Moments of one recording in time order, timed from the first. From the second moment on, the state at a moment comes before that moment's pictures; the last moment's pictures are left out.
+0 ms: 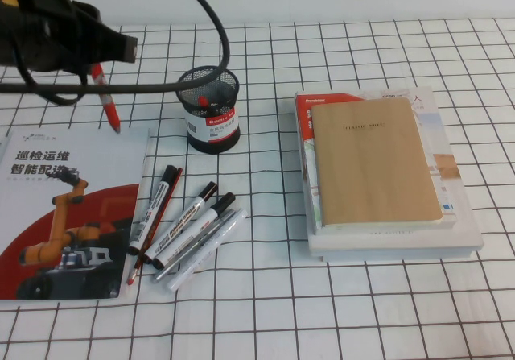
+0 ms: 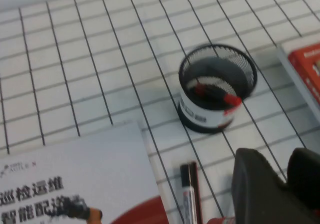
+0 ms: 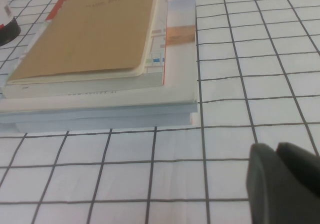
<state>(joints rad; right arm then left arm) 0.12 -0.02 0.03 0.14 0.37 0.03 -0.37 1.35 -1.35 0.04 0.75 0.04</state>
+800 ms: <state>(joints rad) 0.12 -0.02 0.03 0.14 0.37 0.03 -0.56 1.85 -1.76 -0.06 1.24 0.21</state>
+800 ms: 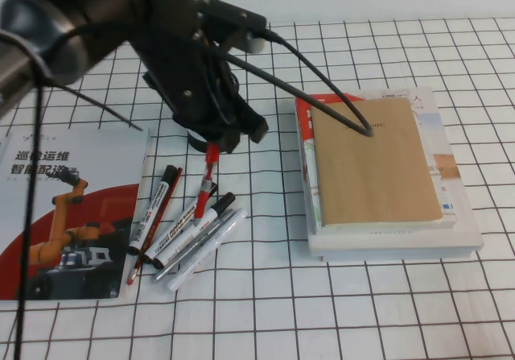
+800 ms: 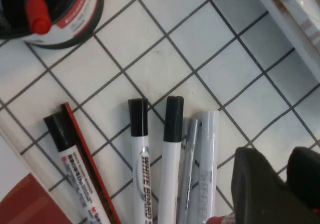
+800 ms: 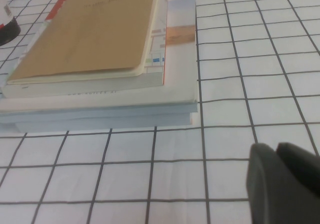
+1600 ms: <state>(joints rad) 0.12 -0.02 0.03 0.14 0.37 0.03 -0.59 2.11 -1.83 -0.10 1.21 0.22</state>
